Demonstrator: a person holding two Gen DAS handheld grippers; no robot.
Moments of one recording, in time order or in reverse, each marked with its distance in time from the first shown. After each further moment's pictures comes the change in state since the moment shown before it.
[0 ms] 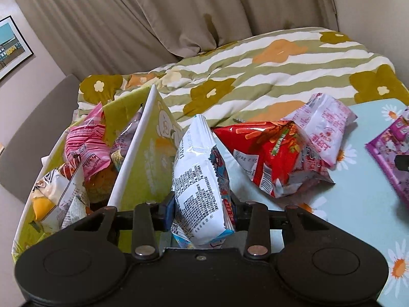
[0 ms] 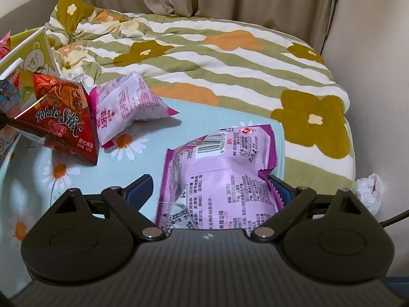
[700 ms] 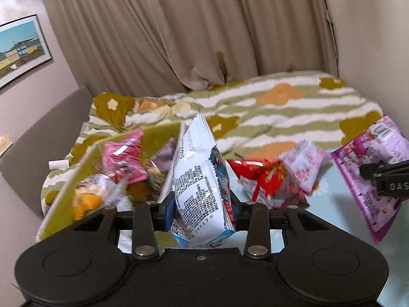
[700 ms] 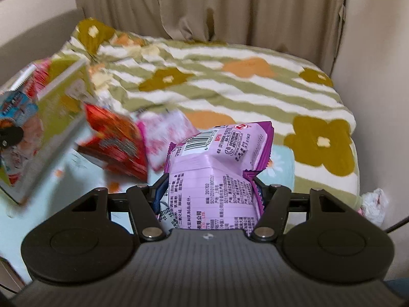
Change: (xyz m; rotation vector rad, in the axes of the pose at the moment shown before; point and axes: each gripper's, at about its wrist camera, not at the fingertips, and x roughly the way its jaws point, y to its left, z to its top) left arm -0.098 0.046 -0.013 -0.123 -0.162 -0.027; right arm -0.087 0.027 0.018 0.006 -0.132 0.101
